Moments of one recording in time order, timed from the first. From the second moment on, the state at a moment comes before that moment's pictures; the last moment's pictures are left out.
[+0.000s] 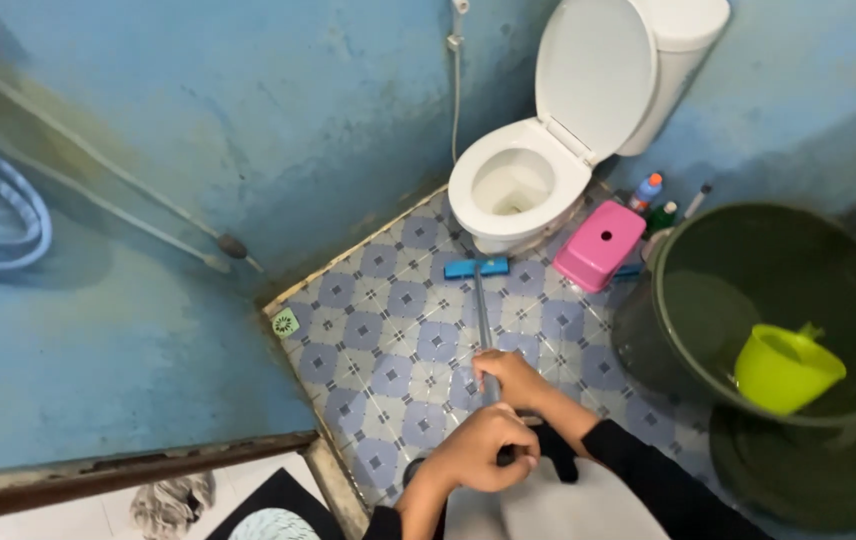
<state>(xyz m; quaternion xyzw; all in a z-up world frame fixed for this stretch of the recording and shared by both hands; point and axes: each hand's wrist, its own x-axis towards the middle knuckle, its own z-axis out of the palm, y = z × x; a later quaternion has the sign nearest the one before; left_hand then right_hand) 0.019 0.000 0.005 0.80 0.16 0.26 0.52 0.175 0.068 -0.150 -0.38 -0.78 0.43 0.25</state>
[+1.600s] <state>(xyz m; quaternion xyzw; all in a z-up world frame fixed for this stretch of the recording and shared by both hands) -0.059 -0.078 -0.062 0.82 0.09 0.21 0.53 0.106 -0.058 -0.155 -0.64 -0.61 0.41 0.22</state>
